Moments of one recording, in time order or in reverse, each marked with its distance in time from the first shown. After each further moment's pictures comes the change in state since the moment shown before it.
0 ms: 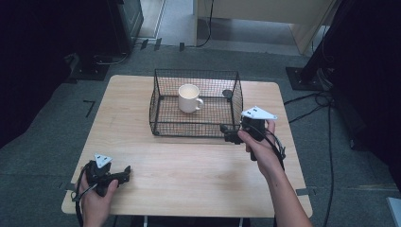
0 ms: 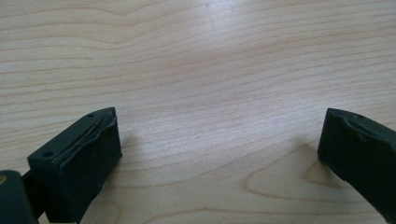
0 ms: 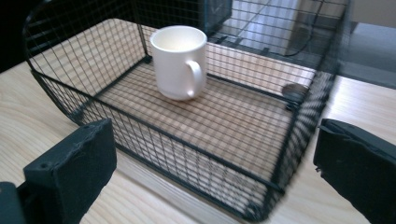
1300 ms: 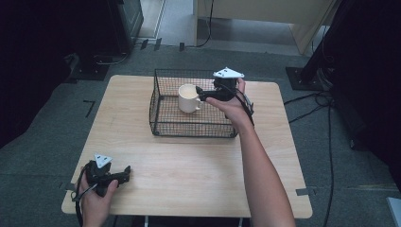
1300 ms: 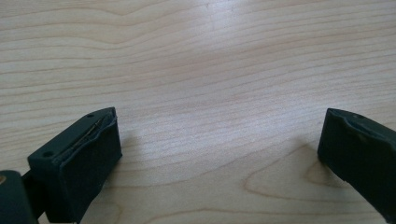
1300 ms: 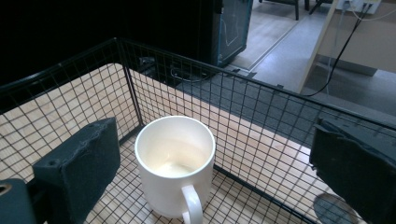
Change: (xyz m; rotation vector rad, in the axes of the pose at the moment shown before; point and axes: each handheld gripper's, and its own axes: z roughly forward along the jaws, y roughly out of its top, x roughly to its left) left arm 0.000 0.000 0.000 0.002 -0.001 0.001; right arm 0.001 0.090 0.123 -0.092 0.068 -0.061
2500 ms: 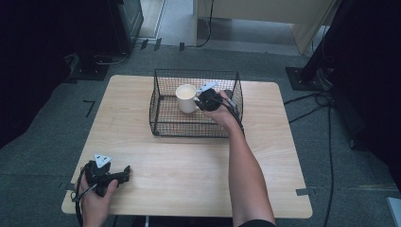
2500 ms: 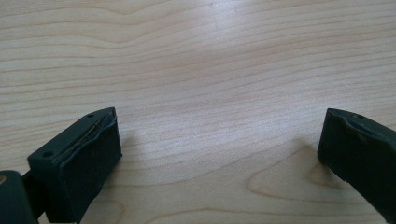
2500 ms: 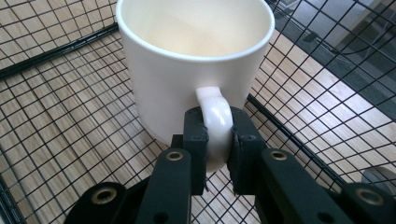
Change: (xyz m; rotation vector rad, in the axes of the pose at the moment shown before) left arm 0.000 0.000 0.000 0.000 0.007 -0.008; right arm 0.008 -0.052 0.068 0.337 0.079 -0.260
